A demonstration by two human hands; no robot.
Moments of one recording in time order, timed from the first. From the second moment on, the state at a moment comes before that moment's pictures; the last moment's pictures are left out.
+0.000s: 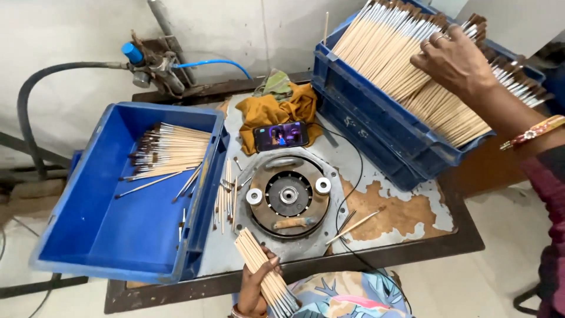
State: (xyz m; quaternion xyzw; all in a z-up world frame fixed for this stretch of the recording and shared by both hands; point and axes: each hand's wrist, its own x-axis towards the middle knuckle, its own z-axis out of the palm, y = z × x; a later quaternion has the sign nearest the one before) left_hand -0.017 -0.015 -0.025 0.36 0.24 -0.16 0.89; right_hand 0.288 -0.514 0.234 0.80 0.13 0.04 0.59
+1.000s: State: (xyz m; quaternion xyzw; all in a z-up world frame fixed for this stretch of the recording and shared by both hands) left_hand -0.019 -0.010 -0.016 0.33 0.24 -0.15 0.90; right_hand 0.264 -0.523 0.157 0.97 0.21 0.09 0.10
